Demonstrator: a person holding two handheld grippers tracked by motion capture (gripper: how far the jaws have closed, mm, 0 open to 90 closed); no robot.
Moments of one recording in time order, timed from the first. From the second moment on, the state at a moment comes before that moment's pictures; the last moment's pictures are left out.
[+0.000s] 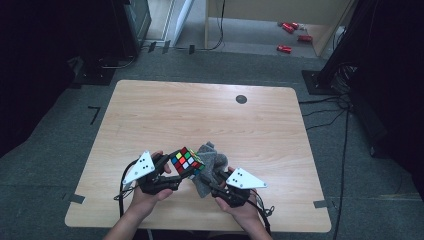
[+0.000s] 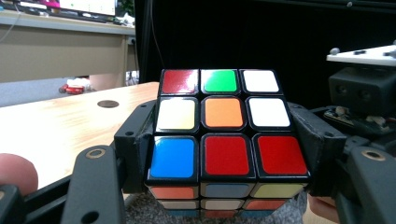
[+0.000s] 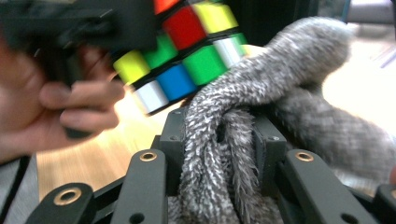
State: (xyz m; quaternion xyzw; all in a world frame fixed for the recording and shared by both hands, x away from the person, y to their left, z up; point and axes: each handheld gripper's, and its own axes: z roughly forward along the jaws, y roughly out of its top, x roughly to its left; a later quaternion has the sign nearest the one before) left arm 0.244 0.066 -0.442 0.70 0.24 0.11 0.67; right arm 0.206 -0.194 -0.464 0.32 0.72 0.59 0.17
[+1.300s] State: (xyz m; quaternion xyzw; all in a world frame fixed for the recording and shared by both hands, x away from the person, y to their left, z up) left arm 0.245 0.071 -0.440 0.69 0.25 0.12 0.66; right arm 0.188 -0.162 -0.467 0.26 0.75 0.59 0.17
